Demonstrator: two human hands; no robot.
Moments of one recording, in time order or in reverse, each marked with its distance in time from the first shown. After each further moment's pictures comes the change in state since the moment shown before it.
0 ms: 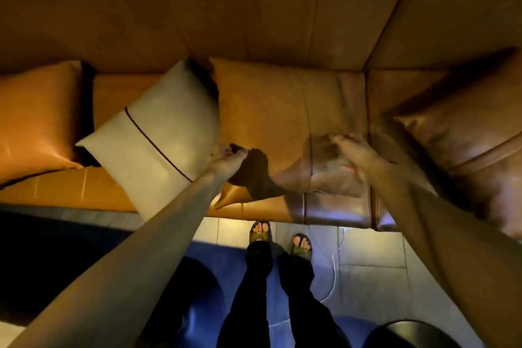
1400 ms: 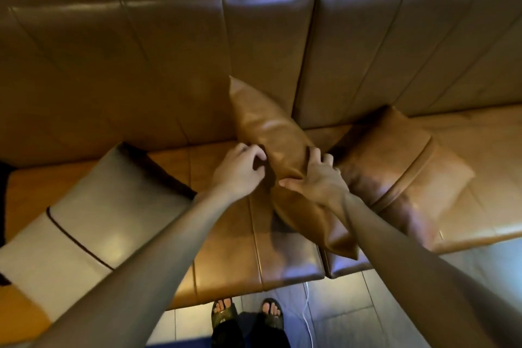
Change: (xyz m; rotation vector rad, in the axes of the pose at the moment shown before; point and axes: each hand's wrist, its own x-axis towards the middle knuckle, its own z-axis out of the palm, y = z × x) left_hand -0.060 0.187 0.073 0.645 -0.045 0.884; right_hand -0.083 -0.096 -0.077 -0.652 0.232 -0.145
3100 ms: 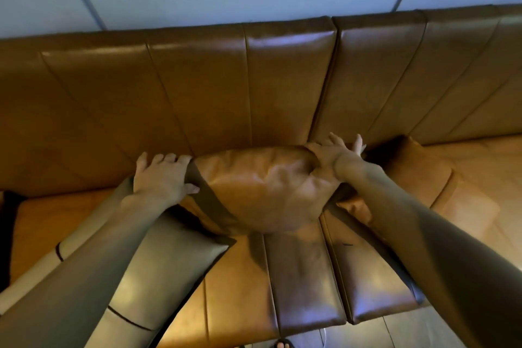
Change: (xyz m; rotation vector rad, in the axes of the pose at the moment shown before) left_hand 0.034 -0.106 -0.127 0.665 -0.105 -0.239; right_hand 0.062 -0.065 -0.072 -0.587 -0.030 -0.286
